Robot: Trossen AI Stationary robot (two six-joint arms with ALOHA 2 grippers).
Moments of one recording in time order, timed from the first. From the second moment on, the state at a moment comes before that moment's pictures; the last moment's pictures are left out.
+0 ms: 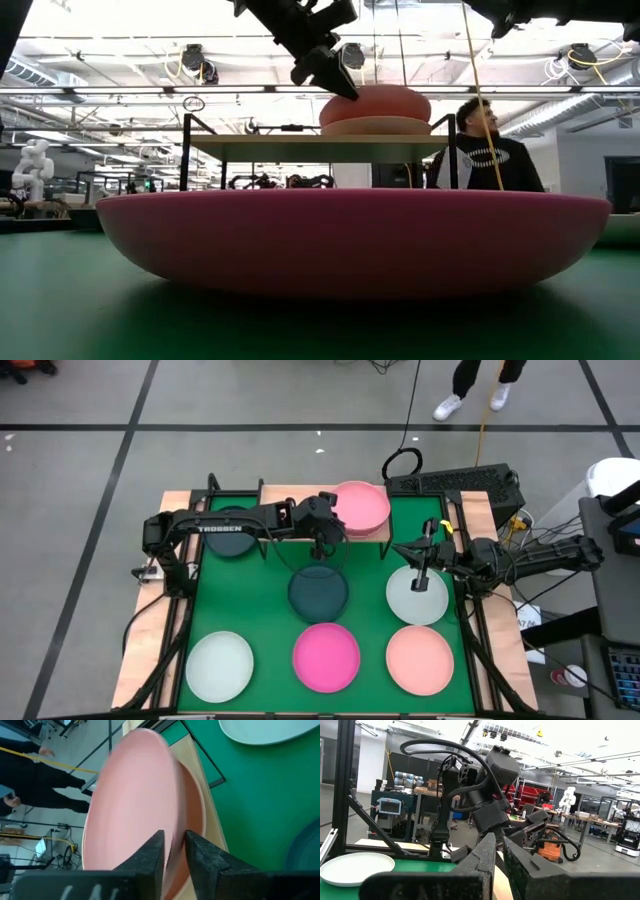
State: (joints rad) left arm 0.18 1.78 1.53 -0.40 -0.19 0.71; right arm 0.11 0.61 0.33 0.52 0.29 -0.24
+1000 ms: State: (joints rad) left arm 0.04 1.47 1.53 -0.53 -0.32 0.42; right arm 0.11 0.61 0.33 0.46 0.29 -0.20
